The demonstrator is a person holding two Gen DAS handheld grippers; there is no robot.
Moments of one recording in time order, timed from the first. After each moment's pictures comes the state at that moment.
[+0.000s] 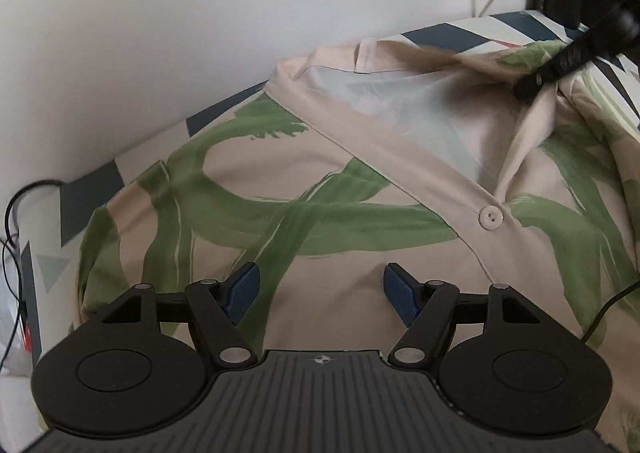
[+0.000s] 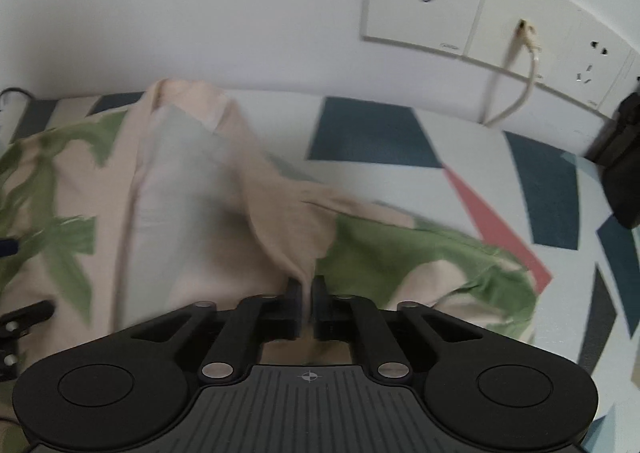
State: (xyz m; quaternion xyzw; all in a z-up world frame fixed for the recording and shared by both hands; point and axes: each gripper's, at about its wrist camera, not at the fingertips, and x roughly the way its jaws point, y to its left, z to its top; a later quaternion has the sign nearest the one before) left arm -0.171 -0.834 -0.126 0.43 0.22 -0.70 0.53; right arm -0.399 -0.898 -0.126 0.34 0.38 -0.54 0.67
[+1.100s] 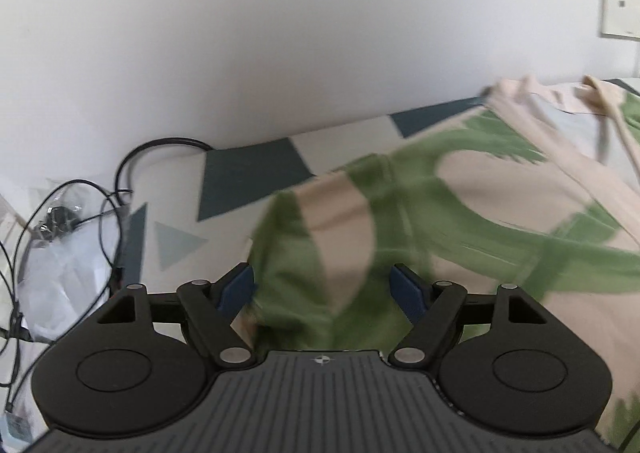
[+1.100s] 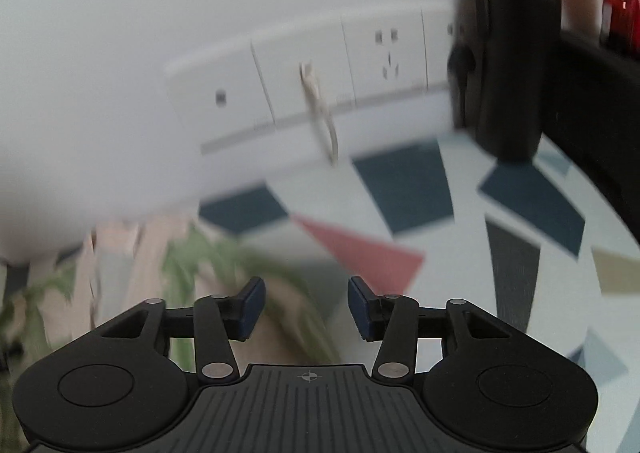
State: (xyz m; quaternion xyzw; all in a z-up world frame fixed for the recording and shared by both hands) left arm -0.070 -0.871 -0.128 0.38 0.21 -0.59 0.68; right arm -0.518 -0.856 -0.106 0.37 0.19 -0.65 0.63
